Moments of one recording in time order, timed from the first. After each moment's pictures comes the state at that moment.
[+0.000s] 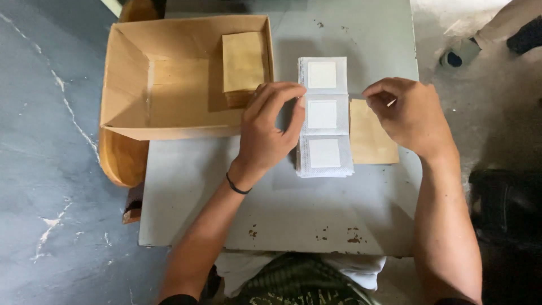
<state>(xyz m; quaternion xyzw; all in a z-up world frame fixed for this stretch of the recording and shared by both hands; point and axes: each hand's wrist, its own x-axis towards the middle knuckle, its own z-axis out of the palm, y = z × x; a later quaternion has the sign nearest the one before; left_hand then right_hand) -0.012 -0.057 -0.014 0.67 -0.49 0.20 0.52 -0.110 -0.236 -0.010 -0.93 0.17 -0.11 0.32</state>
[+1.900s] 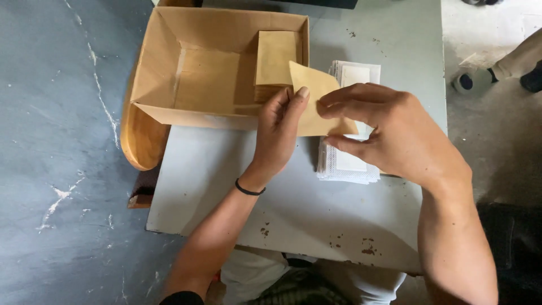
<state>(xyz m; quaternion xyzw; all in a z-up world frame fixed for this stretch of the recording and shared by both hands) -0.021 -0.033 -0.017 0.58 -0.20 -0.12 0.78 -0.095 -0.156 0.051 -0.94 -0.12 -0.11 0.29</state>
